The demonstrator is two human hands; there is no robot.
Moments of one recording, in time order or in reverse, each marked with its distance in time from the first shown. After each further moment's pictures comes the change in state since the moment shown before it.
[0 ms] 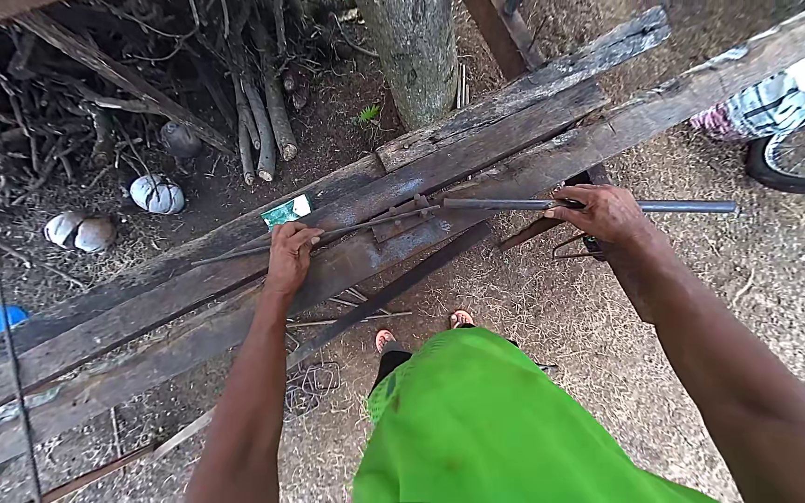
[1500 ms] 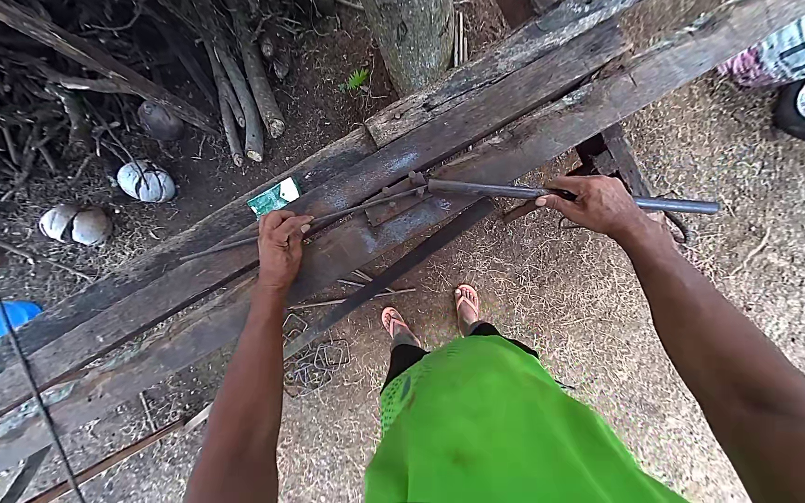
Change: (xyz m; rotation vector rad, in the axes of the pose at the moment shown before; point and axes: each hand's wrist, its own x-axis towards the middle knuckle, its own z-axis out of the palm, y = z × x) left_hand -0.003 -0.005 0.001 -0.008 0.012 0.001; right_hand -0.012 -0.022 0.029 0.095 -0.074 0.044
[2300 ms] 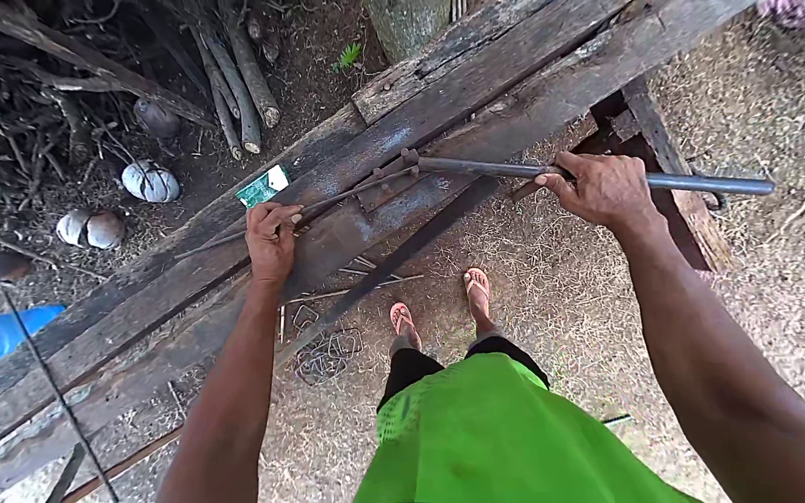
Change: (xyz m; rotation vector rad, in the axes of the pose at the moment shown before) left_hand -0.002 -0.007 0.004 0.006 0.013 -0.023; right_hand -0.014 -0.037 0.017 -0.182 0.054 0.173
